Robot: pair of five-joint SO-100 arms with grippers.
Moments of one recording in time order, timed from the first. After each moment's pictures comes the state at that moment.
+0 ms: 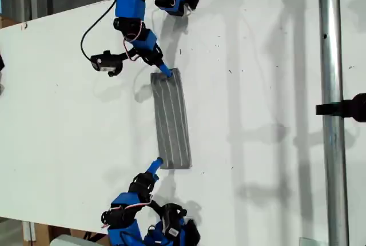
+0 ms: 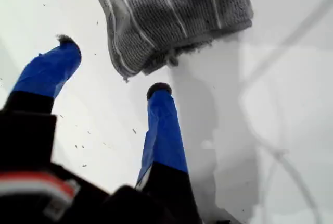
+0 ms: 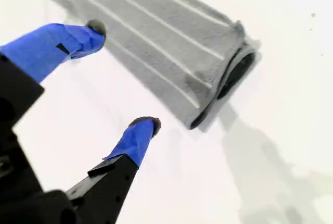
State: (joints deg) arm 0 -17.8 120.9 108.2 87.4 -55.8; arm 1 16.8 126.4 130.7 67.3 40.8
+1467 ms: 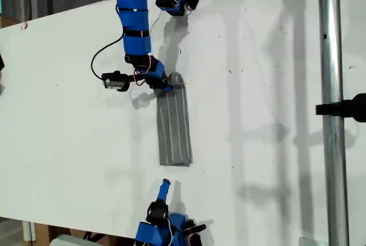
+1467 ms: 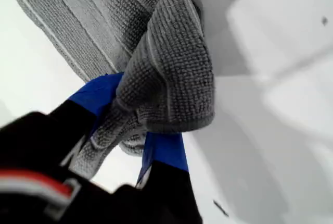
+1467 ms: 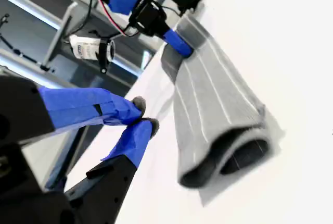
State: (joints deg) arm 0 -7.2 198.9 160.9 69.7 -68.6; arm 1 11.9 90.9 112.7 54.6 61.5
